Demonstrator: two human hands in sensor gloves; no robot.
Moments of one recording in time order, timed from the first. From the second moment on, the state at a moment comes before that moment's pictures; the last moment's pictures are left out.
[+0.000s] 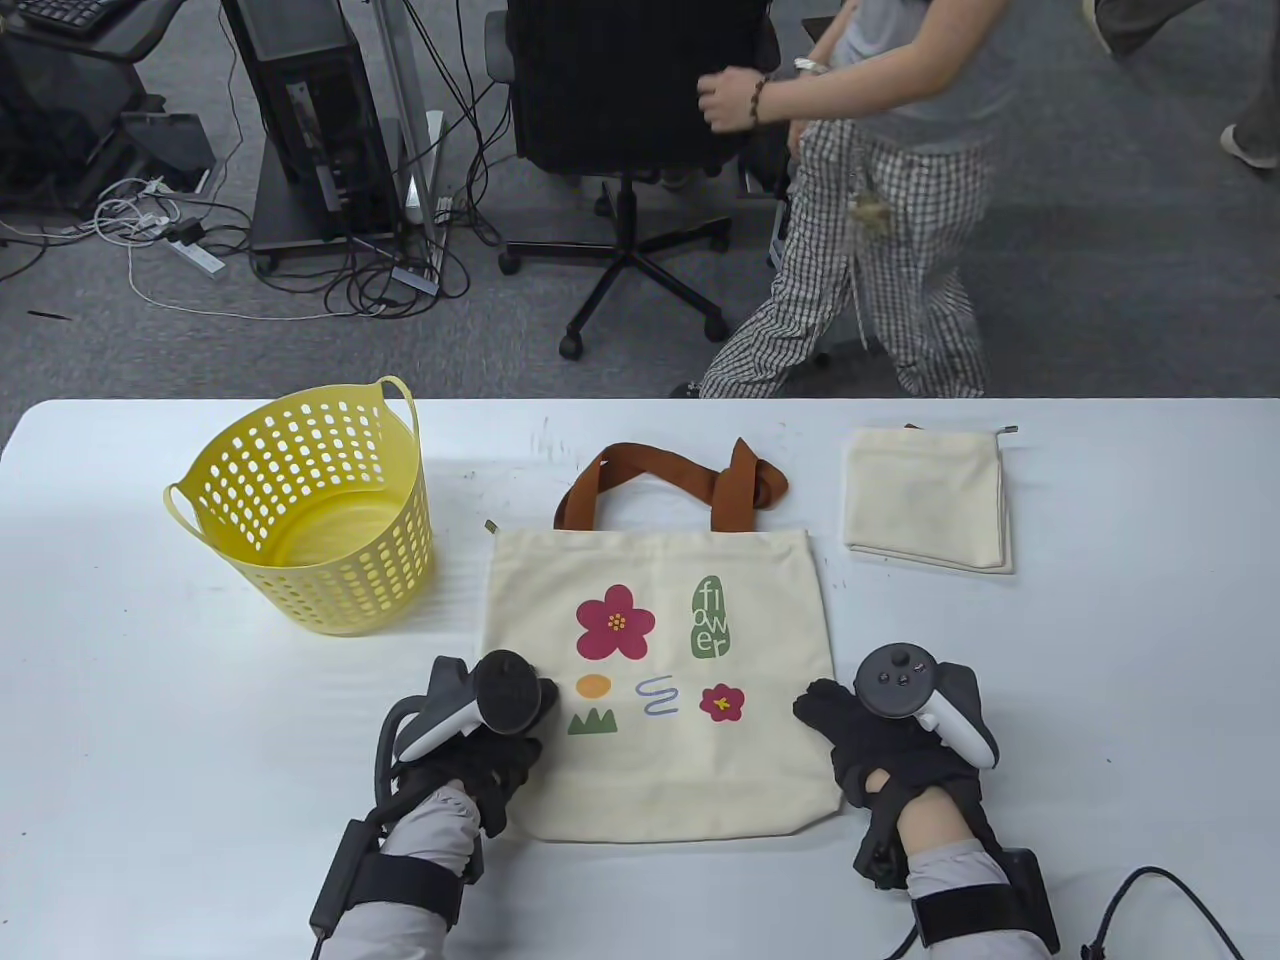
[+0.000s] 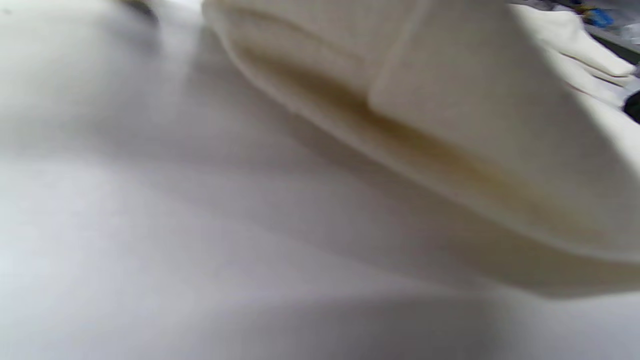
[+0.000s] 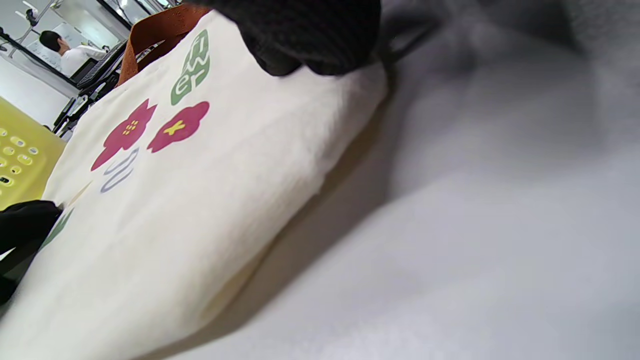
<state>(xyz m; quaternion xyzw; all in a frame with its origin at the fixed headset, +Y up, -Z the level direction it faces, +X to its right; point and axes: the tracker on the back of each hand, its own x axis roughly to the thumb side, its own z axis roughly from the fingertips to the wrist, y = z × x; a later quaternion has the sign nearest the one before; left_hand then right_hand) -0.181 -0.763 -0.326 -0.26 -0.09 0.10 0.96 0.207 -0.772 -0.317 0.00 0.27 0.91 0.30</state>
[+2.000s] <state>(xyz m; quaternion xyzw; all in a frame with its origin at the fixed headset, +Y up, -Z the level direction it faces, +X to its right) -0.223 -0.777 -0.319 -0.27 -0.08 0.36 0.89 0.273 -0.776 -0.312 -0.04 0.17 0.88 0.45</state>
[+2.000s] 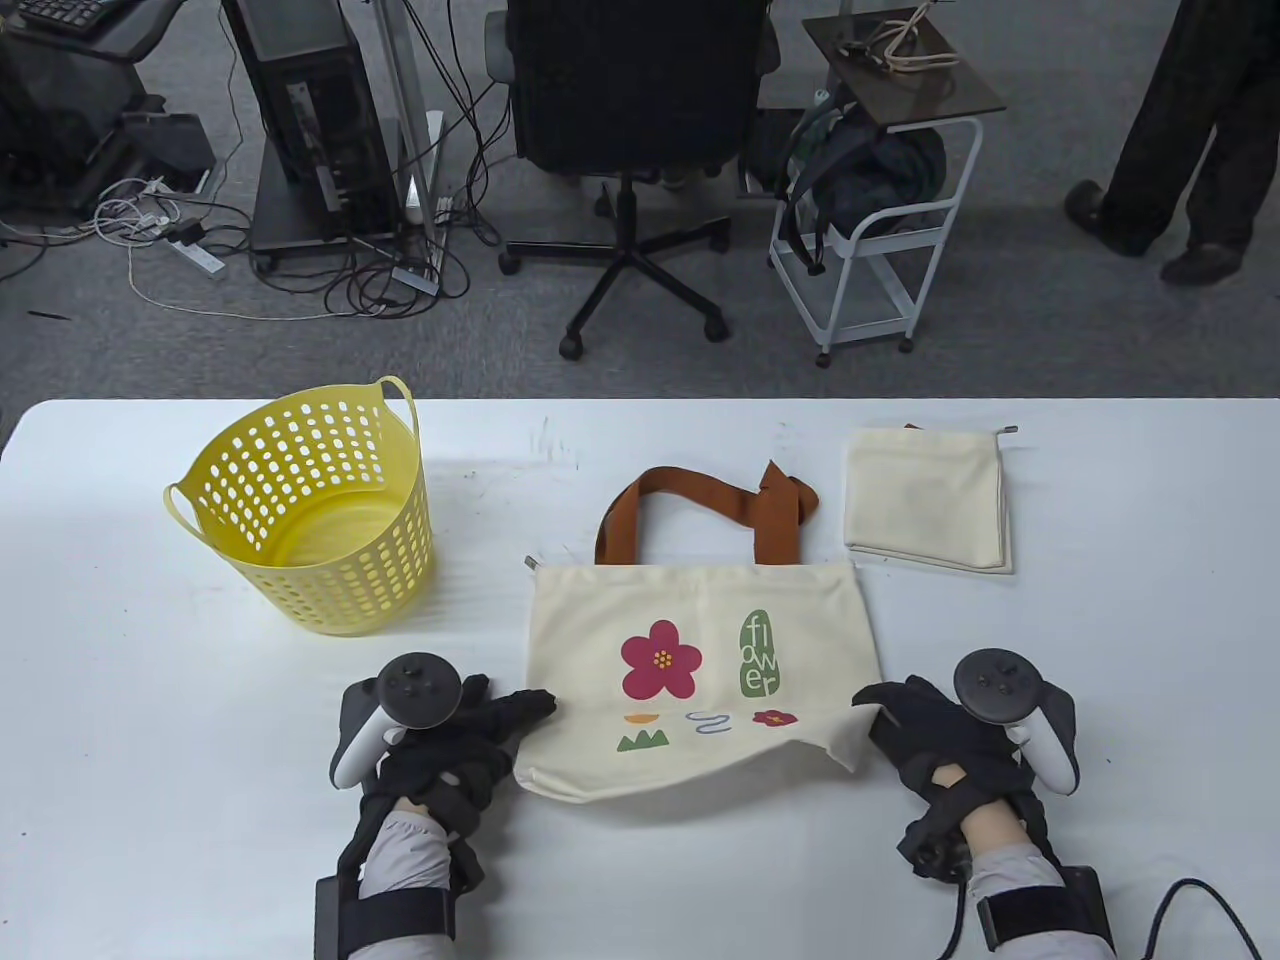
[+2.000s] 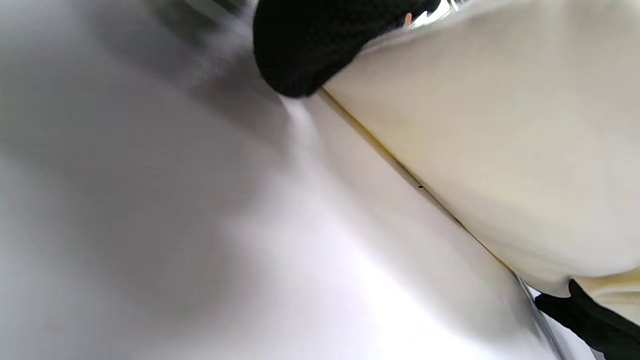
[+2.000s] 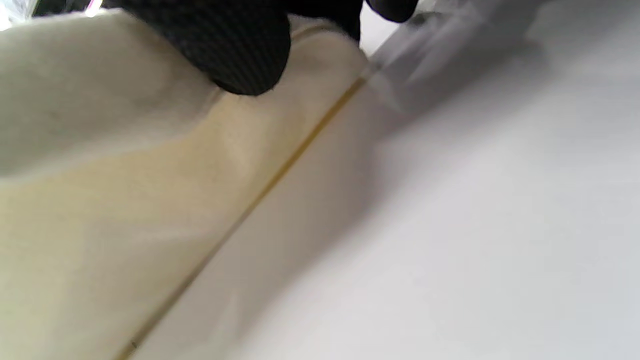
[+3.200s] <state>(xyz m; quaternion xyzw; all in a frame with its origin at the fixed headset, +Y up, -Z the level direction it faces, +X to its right) -0.137 -0.755 -0.307 -0.06 0.01 0.01 1.00 0.237 -0.764 -0.309 -0.12 0.10 0.97 0.18</state>
